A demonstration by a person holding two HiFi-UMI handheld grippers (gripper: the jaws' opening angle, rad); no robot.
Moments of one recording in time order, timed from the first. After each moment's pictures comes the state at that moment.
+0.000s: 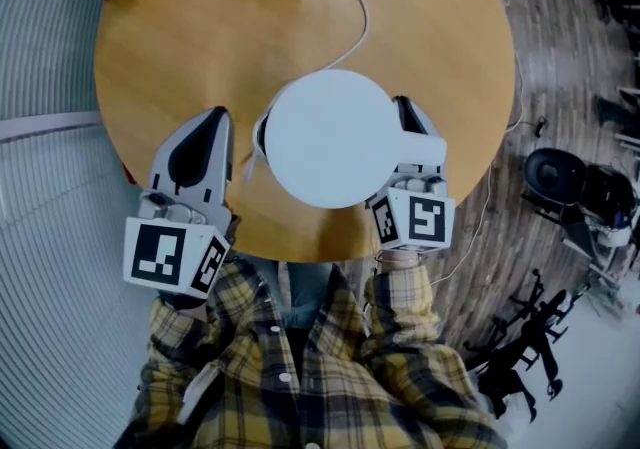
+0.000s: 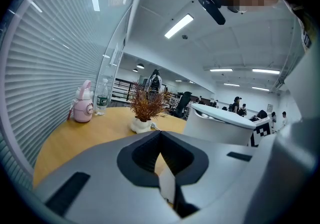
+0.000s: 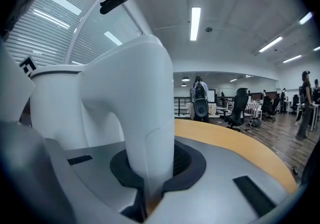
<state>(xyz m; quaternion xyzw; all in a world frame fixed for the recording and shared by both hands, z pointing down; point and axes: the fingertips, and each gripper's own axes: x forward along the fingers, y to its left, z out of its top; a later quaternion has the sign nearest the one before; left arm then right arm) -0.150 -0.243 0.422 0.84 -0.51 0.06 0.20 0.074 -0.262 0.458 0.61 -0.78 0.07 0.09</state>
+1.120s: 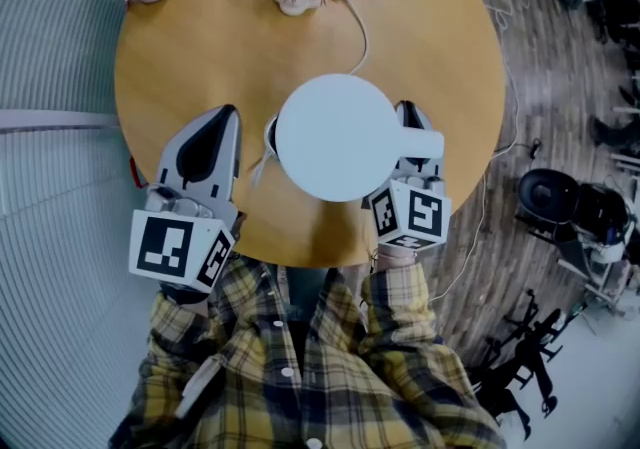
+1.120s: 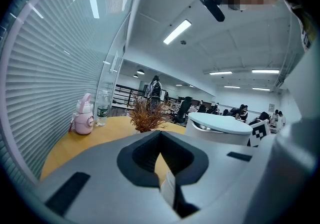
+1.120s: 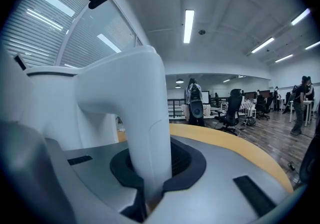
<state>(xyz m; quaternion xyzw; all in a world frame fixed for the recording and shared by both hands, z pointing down) -0.149 -0.245 0.374 0.84 -0.52 0.04 0.17 0.088 -0.275 0.425 0.64 -0.76 0.08 0.07</state>
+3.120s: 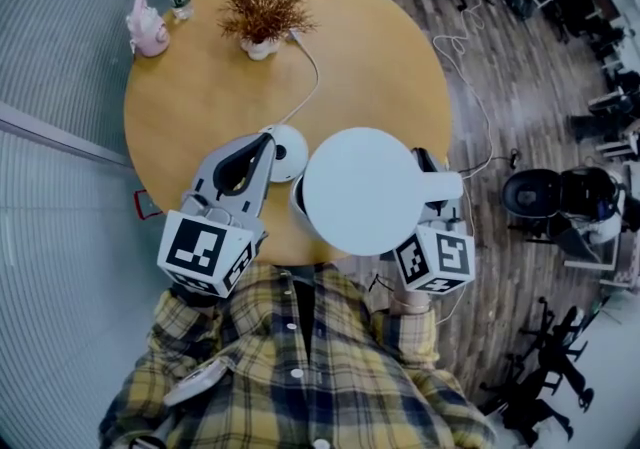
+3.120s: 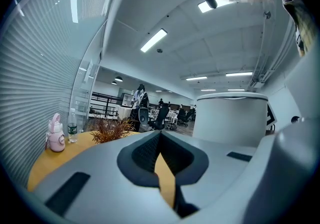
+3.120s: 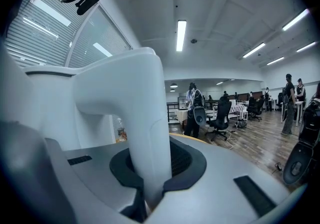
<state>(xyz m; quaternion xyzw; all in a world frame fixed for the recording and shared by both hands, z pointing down) -0.053 -0.164 0.280 0.90 -0.42 0.02 0.10 0.165 -0.147 0.294 0.66 -0.74 0.08 0.04</state>
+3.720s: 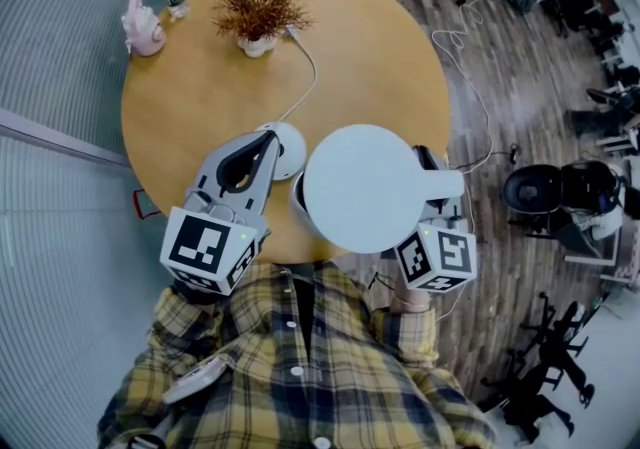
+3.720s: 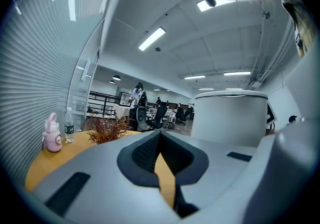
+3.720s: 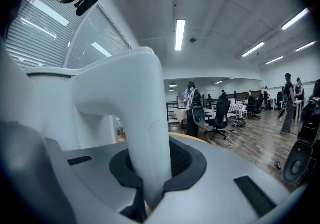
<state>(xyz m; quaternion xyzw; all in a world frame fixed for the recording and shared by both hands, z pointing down) -0.042 -0.169 0.284 0.90 -0.41 0.02 0.10 0.171 -0.149 0.298 0.67 -0.74 0.08 0.04</state>
